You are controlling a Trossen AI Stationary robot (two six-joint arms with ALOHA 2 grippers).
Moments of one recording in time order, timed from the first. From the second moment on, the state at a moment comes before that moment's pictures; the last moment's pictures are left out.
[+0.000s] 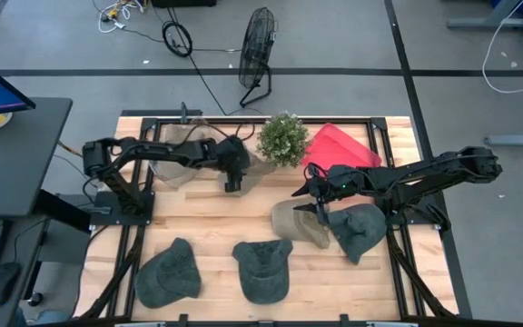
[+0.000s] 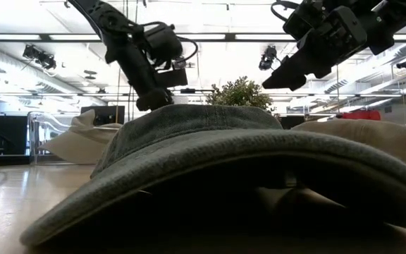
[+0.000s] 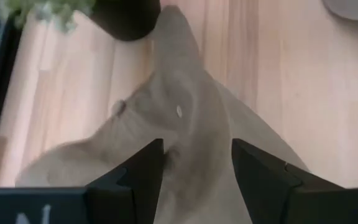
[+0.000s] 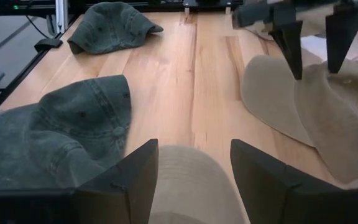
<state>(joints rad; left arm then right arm) 0.31 1.66 0.97 -0.23 -0.06 0.32 0.01 1.19 0.53 0.18 -0.12 -0.01</state>
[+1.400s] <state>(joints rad) 0.36 1.02 0.79 -0.86 -0.56 0.40 0.01 1.19 0.53 0.15 -0.12 -0.03</state>
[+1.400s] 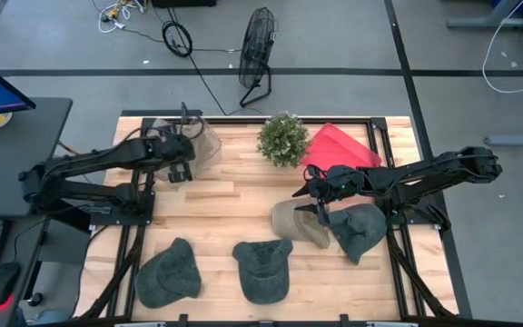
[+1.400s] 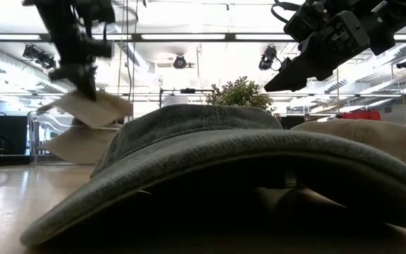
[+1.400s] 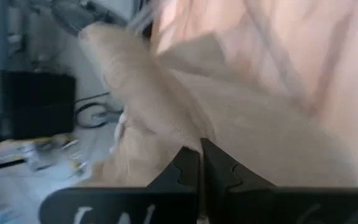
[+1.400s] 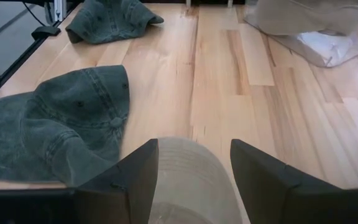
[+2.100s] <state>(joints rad) 0.40 1.05 0.62 -0.67 -0.43 0.55 0.01 1.19 0.53 0.15 -0.12 -0.10</state>
